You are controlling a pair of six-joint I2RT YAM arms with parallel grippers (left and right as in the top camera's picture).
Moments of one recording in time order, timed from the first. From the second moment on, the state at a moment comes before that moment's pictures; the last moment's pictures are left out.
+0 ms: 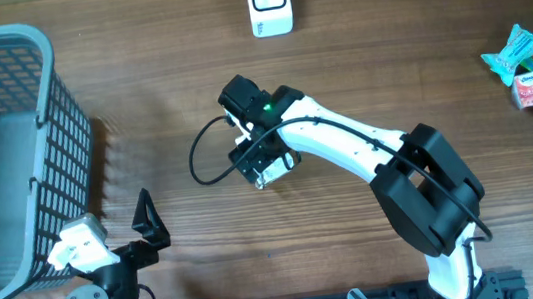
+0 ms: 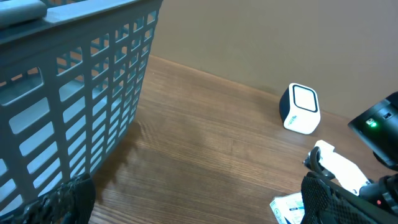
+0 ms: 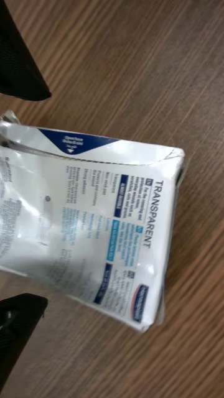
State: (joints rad) left arm 0.06 0.01 0.46 -0.68 -0.05 -0.29; right arm 0.75 2.05 1.49 -0.83 -0.02 0.12
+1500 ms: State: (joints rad) left arm 0.06 0.01 0.46 -0.68 -0.05 -0.29; right arm 0.65 2.06 1.88 -1.45 -0.54 1.62
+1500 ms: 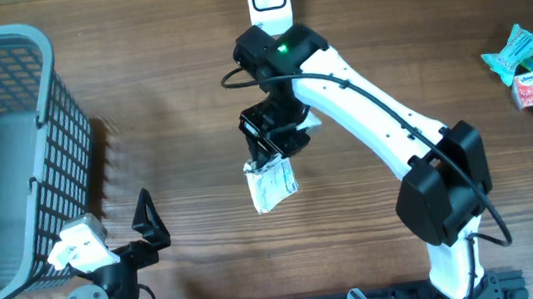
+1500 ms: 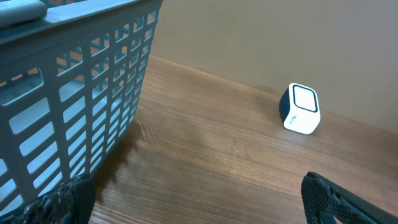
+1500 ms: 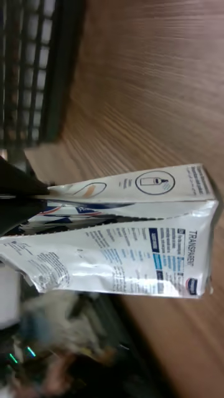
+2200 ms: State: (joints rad) left arm 0.06 0.01 0.46 -0.68 -0.05 -0.29; right arm 0.37 2.29 1.87 -1.07 -1.22 2.02
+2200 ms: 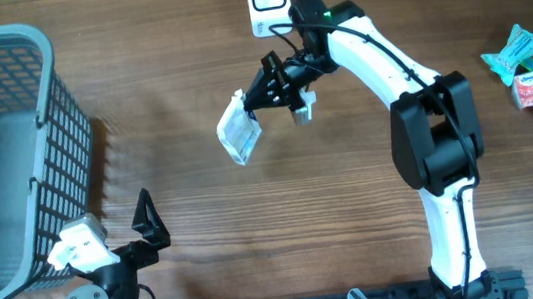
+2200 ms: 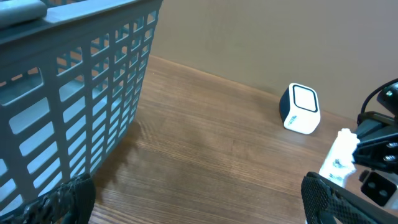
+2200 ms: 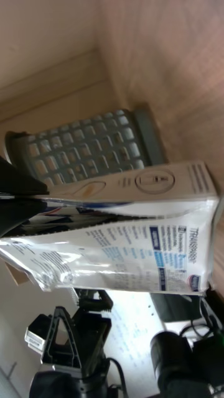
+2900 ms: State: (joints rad) left arm 0.06 0.01 0.46 -0.68 -0.05 -0.29; right arm 0.34 2.29 1.63 -0.83 -1.35 1.80
